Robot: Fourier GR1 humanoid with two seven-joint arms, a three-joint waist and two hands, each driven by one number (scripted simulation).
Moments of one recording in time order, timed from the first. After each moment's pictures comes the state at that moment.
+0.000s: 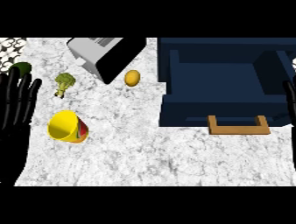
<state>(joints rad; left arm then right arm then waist) -0.02 0.06 -0.01 -2.10 0.00 -0.02 0.02 0.01 -0.09 -0.03 -2.10 0.01 -0.02 0.00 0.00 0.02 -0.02</state>
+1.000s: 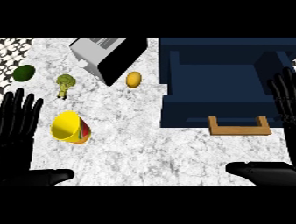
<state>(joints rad) 0.12 0.03 0.08 -1.97 0.22 -0.04 0.00 -0.02 -0.14 -0.03 -2.05 0.03 0.07 0.03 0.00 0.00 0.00</state>
